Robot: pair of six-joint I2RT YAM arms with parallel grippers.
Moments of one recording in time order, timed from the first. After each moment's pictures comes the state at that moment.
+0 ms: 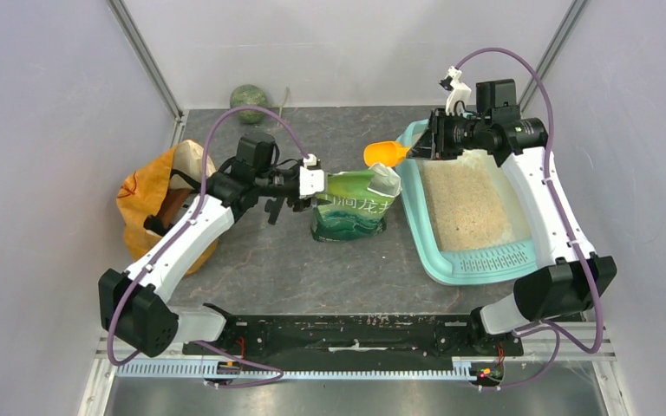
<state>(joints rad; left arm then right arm) -0.46 1.30 1.16 -0.46 0.82 0.95 0.15 1.49 1.66 -0.91 -0.63 0.14</state>
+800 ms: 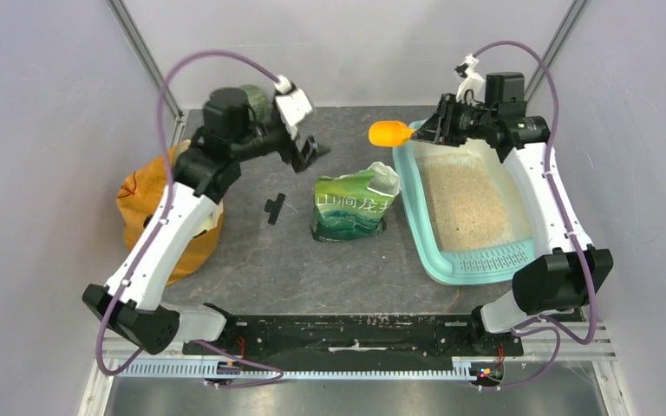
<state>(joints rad) -0.46 1.32 1.49 -0.45 0.58 0.47 0.10 1.53 1.64 -0.73 -0.64 0.27</state>
